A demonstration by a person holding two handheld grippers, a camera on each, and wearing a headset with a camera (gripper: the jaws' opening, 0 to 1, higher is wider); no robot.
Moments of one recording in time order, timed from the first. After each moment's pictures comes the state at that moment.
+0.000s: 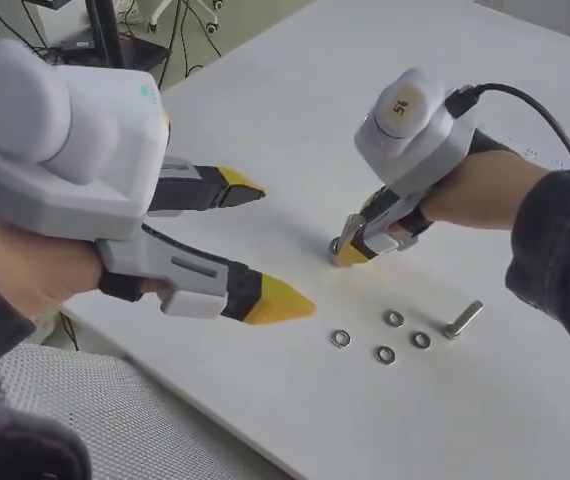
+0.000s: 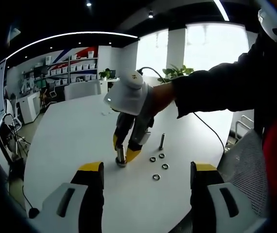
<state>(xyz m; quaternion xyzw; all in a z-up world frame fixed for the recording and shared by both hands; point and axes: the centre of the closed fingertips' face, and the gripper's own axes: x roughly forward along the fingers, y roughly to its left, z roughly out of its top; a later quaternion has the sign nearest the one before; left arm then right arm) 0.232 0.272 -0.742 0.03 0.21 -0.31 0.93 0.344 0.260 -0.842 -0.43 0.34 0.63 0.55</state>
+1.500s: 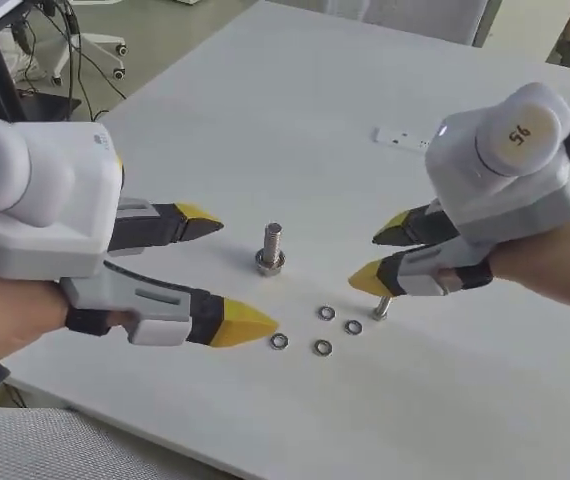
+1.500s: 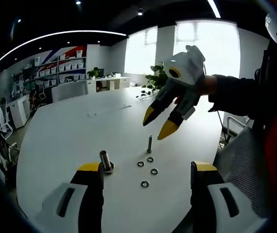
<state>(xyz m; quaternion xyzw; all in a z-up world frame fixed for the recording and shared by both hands) 0.240 0.235 -0.746 0.04 0.22 -0.36 0.91 0.304 0.151 -0.769 -0.32 0.29 0.57 0.70</state>
